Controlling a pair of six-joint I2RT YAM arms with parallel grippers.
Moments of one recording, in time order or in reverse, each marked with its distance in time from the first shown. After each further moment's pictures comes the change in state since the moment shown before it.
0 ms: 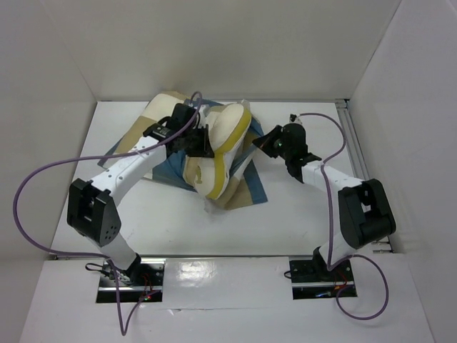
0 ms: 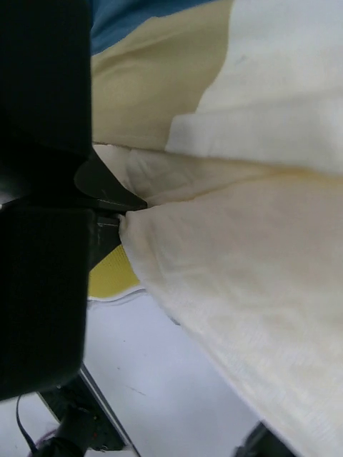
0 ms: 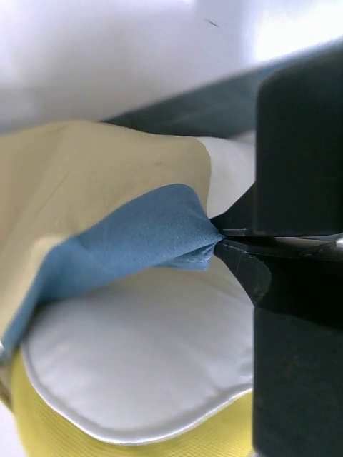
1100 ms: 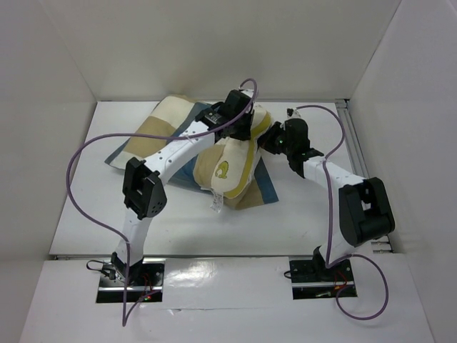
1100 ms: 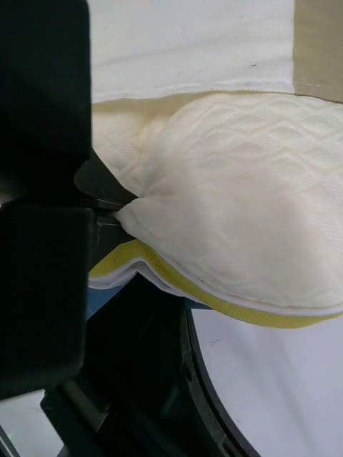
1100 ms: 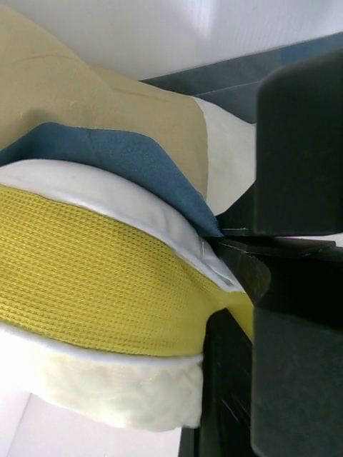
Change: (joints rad) left arm -0.245 0.467 0.653 -0.034 -0.257 0.096; right arm -0.044 0.028 0.111 -0.085 -0.095 -0.206
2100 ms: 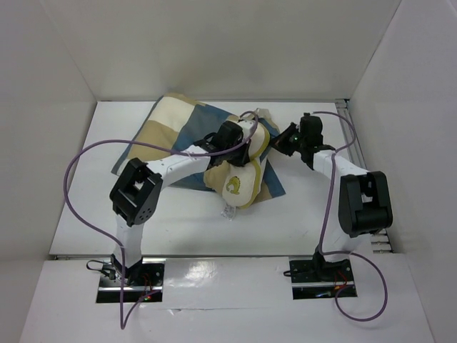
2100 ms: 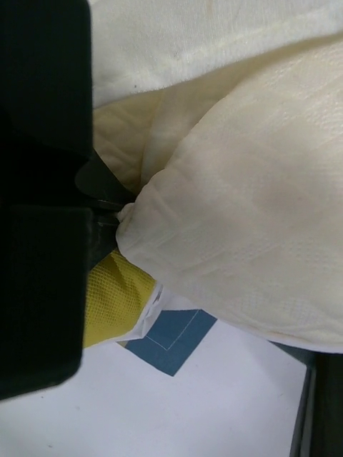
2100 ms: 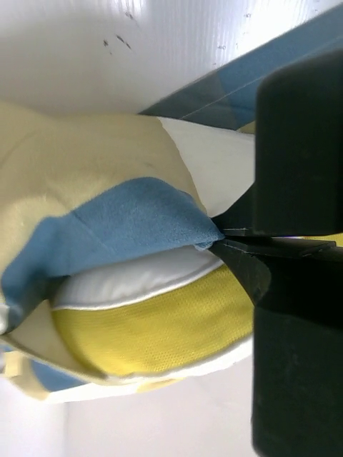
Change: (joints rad) left arm -0.003 -0.131 -0.642 0.464 0.187 0.095; right arm -0.178 0.077 0.051 -0.138 -0.135 0.132
